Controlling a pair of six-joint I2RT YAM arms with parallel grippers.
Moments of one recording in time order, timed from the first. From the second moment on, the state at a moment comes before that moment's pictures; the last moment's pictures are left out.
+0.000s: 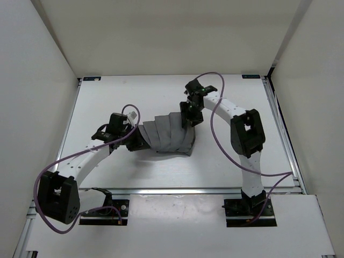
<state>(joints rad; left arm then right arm) -0.33 1.22 0.76 -0.42 0.42 -0.63 0.52 2.11 1.78 -0.89 -0.18 0.33</state>
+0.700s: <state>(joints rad) -0.33 1.31 0.60 -0.31 0.36 -0.63 0.30 1.70 1.18 -0.59 -0.38 0.43</state>
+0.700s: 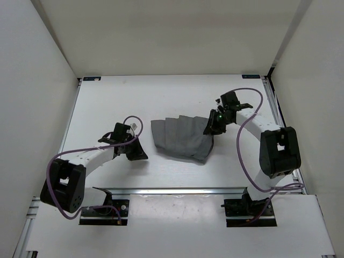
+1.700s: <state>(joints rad) -0.47 1.55 0.70 0.02 0.42 -0.81 0.27 1.71 1.02 -0.49 -0.43 0.45</state>
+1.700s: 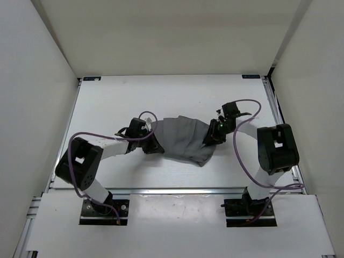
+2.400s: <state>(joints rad) -0.40 1.47 0.77 -0.11 0.35 -0.71 0.04 1.50 1.00 -0.30 -0.82 0.49</state>
